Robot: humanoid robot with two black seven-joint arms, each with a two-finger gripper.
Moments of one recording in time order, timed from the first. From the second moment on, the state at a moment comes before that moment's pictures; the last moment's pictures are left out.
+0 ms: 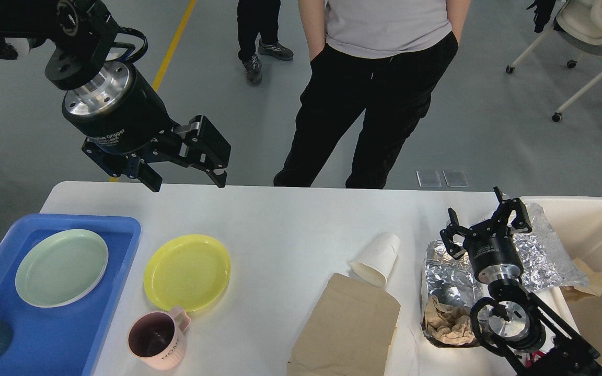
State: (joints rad) left arm -2.58 0.16 1.43 -1.53 -0.15 -0.87 -0.20; right arm 0.21 -0.17 1.16 0.98 -0.24 0.12 0.41
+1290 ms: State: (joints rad) left arm -1.95 0.30 1.47 -1.64 -0.07 -0.44 -0.14; right arm 0.21 -0.17 1.16 0.98 -0.24 0.12 0.41
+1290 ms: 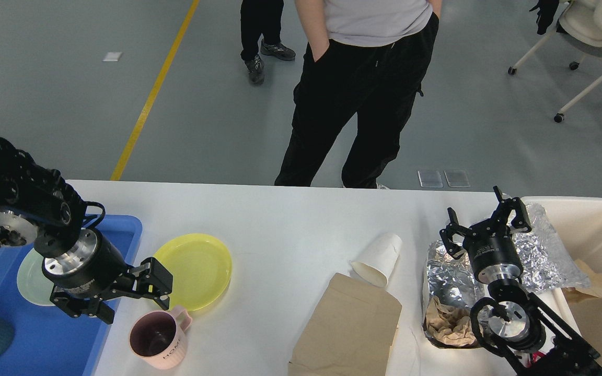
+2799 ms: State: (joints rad) left arm -1.49 0.30 1.32 -1.44 -0.07 -0.08 -0.05; right arm 0.21 -0.17 1.16 0.98 -0.24 0.12 0.41
